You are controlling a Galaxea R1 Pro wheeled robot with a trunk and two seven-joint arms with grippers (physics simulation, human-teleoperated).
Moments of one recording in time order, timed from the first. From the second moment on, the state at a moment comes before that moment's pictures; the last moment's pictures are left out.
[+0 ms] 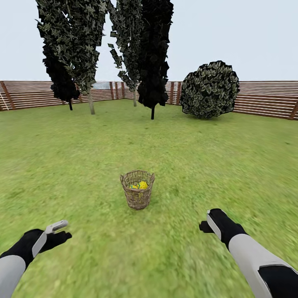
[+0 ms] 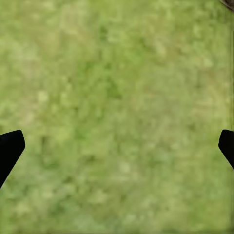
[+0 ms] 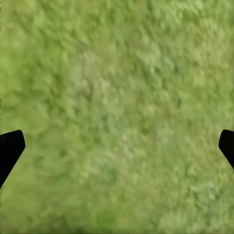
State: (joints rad) left arm -0.72 0.32 0.23 -0.36 0.15 0.54 -0.12; right arm -0.84 -0.09 0.10 -0.41 -0.12 0.73 -0.20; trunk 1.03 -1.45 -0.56
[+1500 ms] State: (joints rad) left arm -0.72 0.28 0.23 -0.36 0.15 0.54 -0.11; right arm -0.84 -0.09 0.11 -0.41 -0.11 0.73 -0.20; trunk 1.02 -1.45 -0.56
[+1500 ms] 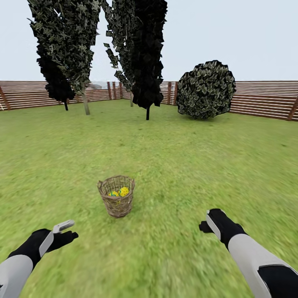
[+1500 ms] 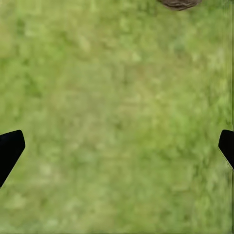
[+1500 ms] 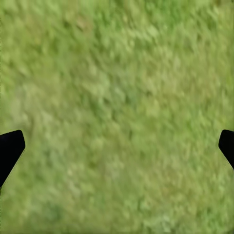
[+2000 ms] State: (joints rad) left arm -0.72 0.28 0.23 -0.36 0.15 0.54 -0.11; right arm -0.83 -0.09 0.11 -0.41 -0.11 0.73 -0.20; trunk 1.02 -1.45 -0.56
